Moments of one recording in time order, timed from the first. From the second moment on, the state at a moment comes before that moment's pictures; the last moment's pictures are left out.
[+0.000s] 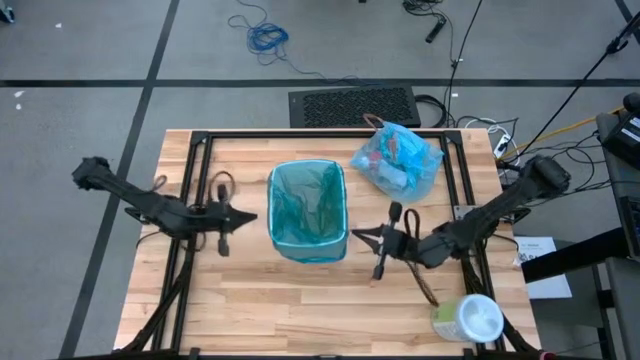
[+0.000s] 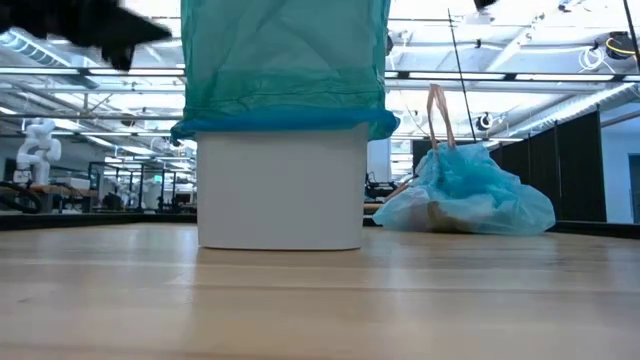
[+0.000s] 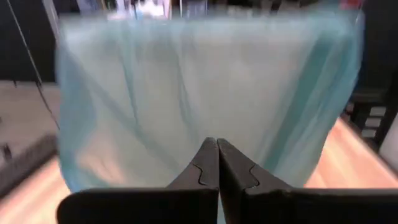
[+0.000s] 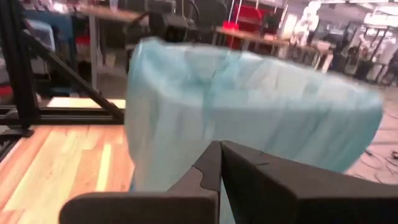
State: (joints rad) left arm -0.47 0.46 0.30 0.06 -0.56 -0.04; right arm 0.53 1.31 0.76 0.45 0.86 -0.05
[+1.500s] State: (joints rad) left arm -0.47 0.38 0.44 0.02 -0.89 0.16; right arm 0.02 2.18 2.33 -1.28 0.15 0.40
